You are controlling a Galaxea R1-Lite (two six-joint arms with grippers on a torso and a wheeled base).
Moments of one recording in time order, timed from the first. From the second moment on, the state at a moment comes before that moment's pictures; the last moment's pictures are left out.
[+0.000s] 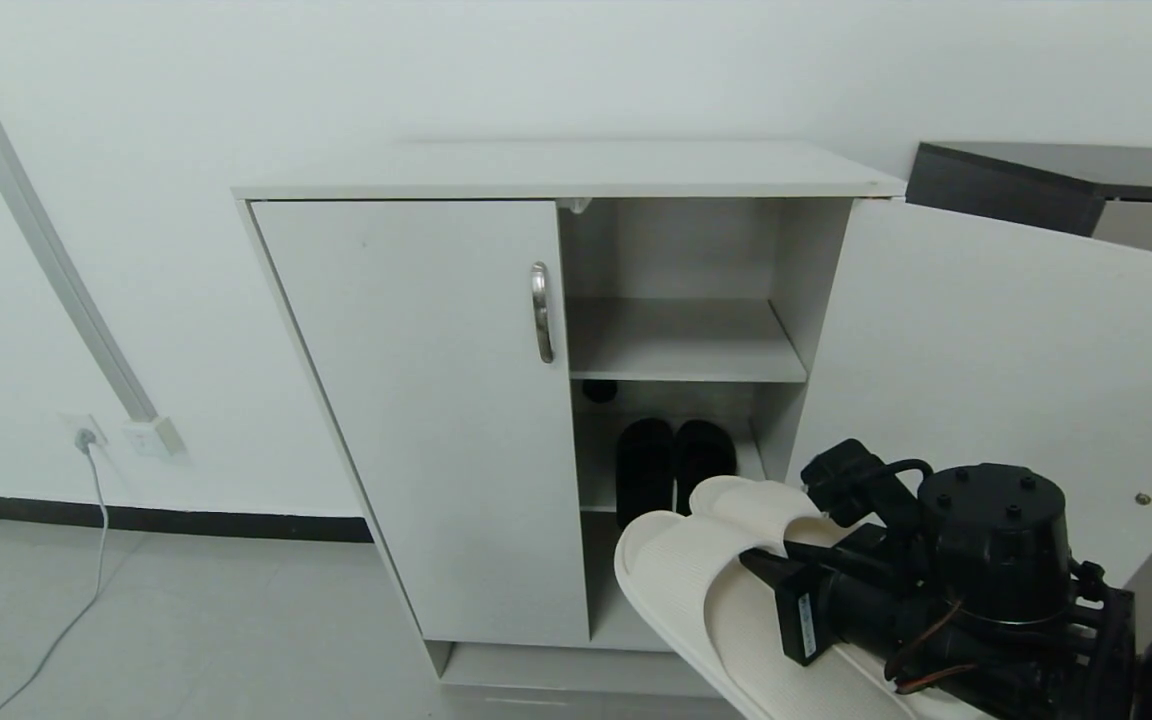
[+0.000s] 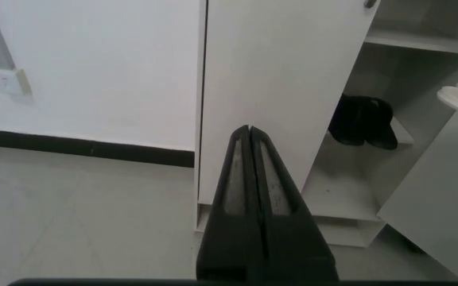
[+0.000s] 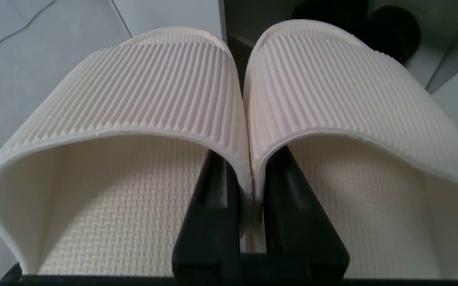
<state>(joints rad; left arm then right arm) 0.00 0.00 0.00 0.00 0.04 -0.10 0.77 1.72 -0.51 -0.86 -0.13 0.11</state>
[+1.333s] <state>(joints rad) 0.00 0.00 0.00 0.00 0.04 -0.09 0.88 1.88 -0.87 -0.67 -0.57 0.19</state>
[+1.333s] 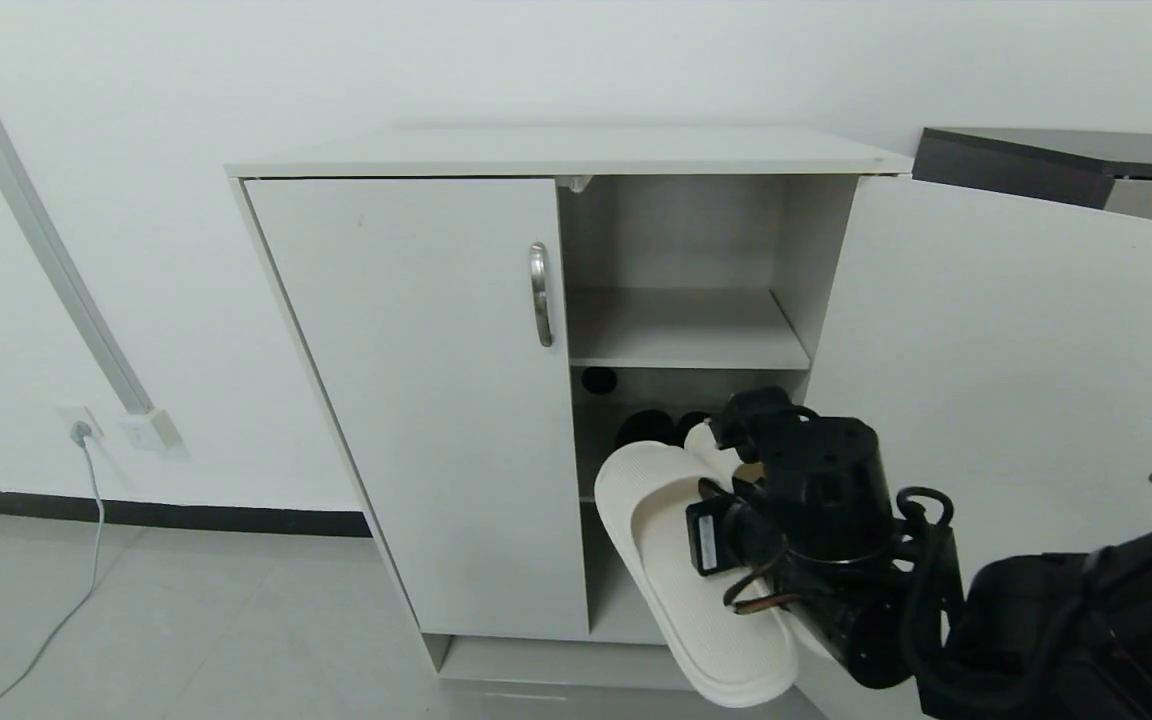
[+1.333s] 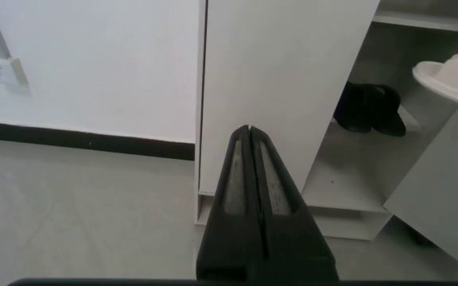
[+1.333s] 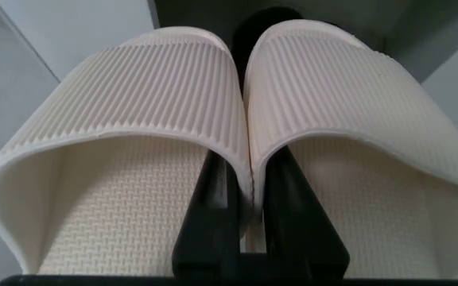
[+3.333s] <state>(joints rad) 0.00 0.00 0.00 0.00 0.04 -0.09 0.90 1.94 -1.31 -0.28 -0.81 0.29</state>
